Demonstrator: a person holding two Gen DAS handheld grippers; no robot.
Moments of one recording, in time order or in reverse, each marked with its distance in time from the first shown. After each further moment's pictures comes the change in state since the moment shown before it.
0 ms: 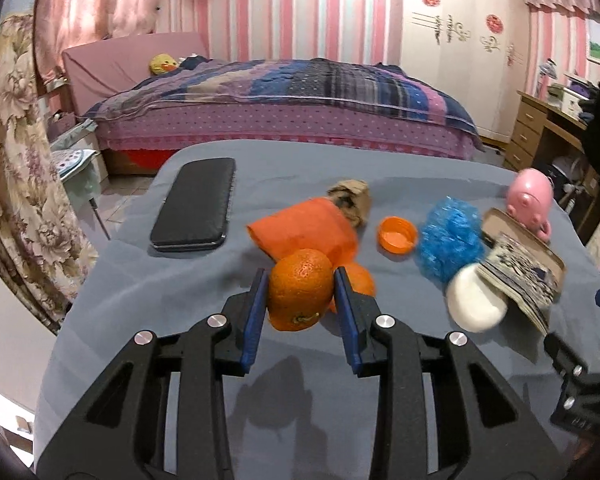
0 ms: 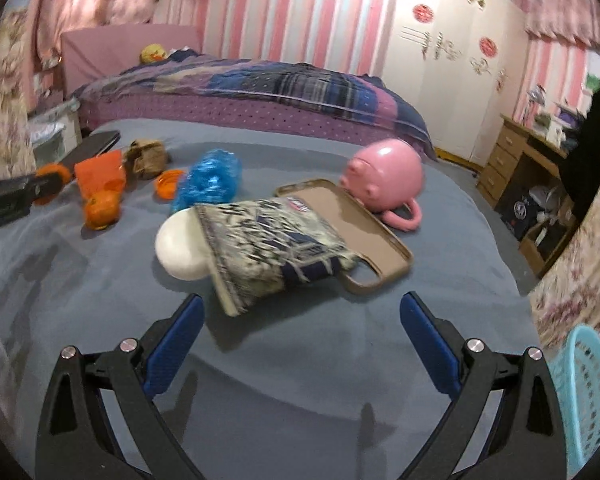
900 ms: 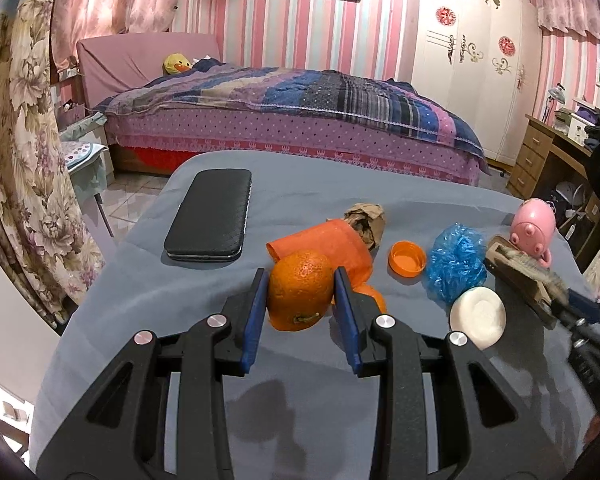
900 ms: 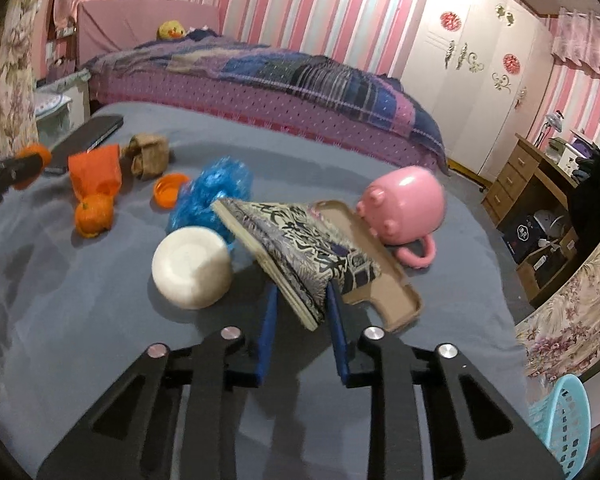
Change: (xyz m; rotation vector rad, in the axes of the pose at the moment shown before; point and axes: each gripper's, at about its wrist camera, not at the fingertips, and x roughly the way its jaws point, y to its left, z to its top) left arm -0.006 0.013 0.006 -0.062 -0.039 -0.002; right arm 0.002 -0.008 0.032 -0.063 0.006 0.020
